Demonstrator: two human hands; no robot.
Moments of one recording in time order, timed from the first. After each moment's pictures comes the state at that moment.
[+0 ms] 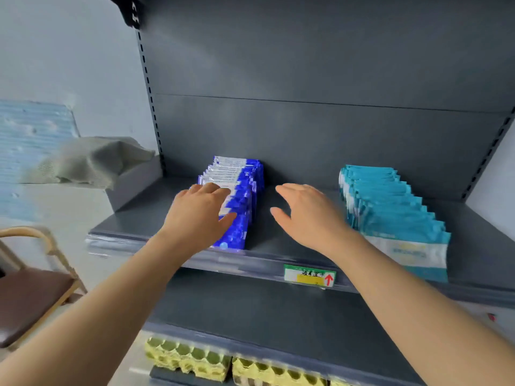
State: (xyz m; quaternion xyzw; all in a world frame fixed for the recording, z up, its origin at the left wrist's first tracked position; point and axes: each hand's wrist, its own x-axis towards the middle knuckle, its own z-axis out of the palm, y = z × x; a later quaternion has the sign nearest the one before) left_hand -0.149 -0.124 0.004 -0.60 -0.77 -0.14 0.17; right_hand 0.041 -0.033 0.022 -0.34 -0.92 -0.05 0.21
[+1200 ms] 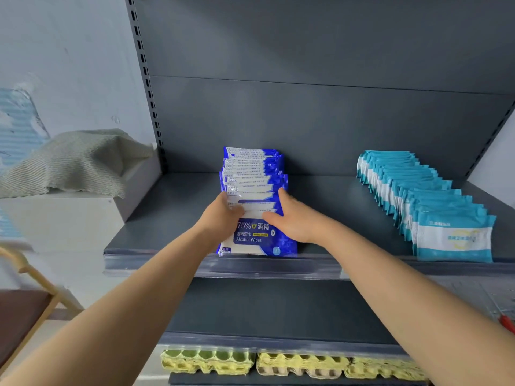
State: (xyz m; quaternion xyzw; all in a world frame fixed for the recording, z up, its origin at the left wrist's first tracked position) left_hand -0.247 -0.082 -0.036 -0.44 -0.69 -0.44 -0.36; right_hand -0.079 -0.019 -0.021 -0.44 -0.82 0.35 0.12
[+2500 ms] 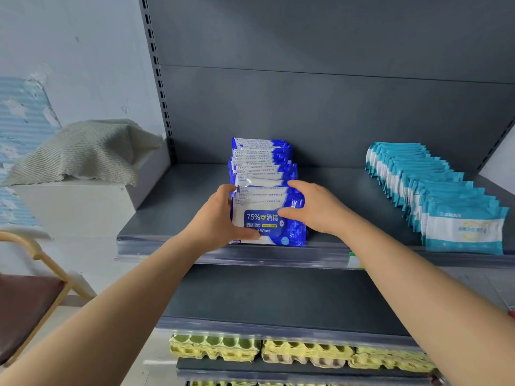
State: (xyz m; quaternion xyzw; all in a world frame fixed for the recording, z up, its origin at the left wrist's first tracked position) left_hand -0.267 -0.113 -0.050 -0.60 -0.68 -0.36 -0.21; right_hand -0.065 -0.033 -0.012 -0.45 -0.84 0.25 0.17
